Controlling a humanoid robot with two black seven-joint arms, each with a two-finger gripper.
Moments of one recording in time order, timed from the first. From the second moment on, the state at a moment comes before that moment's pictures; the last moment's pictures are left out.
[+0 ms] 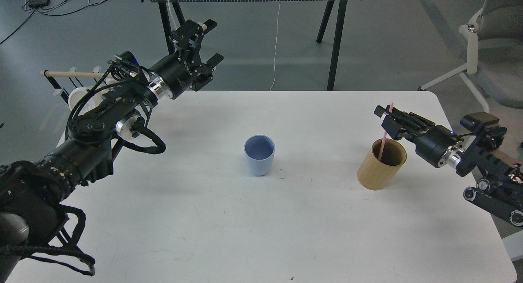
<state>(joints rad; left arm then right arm) -0.95 0.14 -0.57 -0.44 0.59 -0.49 -0.49 0.71 -0.69 0.19 1.00 -1.31 -0.38 0.49</state>
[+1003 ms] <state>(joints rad) -0.92 0.15 -0.57 -0.42 0.59 -0.49 -0.49 0.84 -1.00 0.41 1.30 -1.25 -0.31 0.49</state>
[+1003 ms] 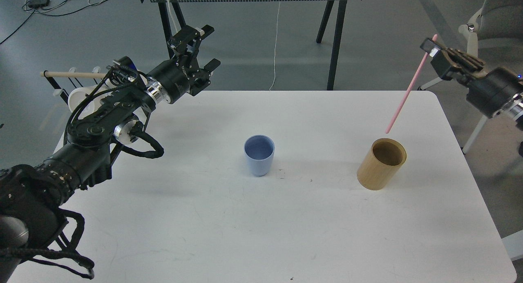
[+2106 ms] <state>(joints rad) -0.81 0.18 -0.58 -0.27 0.58 -0.49 -0.49 1.01 -0.11 0.13 0.73 -1.45 -0.49 0.49</state>
